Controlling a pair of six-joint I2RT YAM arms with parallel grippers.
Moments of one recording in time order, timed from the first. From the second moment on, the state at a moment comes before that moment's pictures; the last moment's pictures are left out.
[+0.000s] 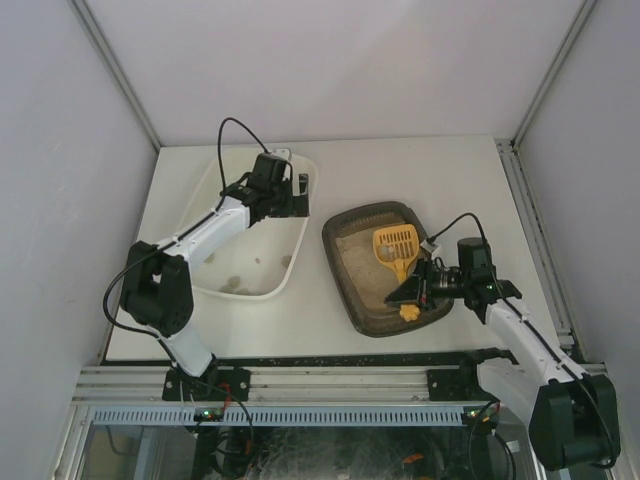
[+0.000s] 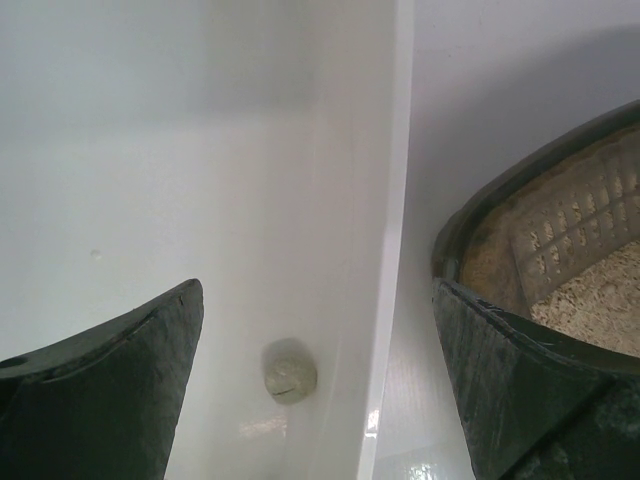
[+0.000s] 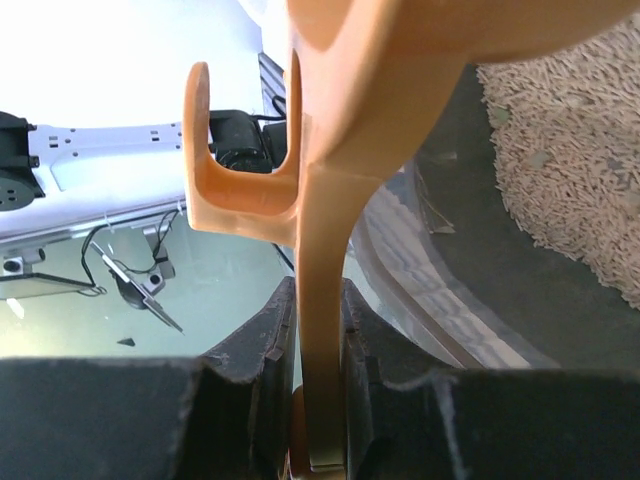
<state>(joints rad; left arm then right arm) -0.46 1.70 1.34 -0.43 -0.12 -0.35 0.14 0.92 0.44 -0.36 -1.08 0.76</state>
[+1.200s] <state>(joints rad) 0.23 1.59 1.76 -0.44 0.10 -0.57 0.99 1.92 1.81 -1.07 -0.18 0.03</state>
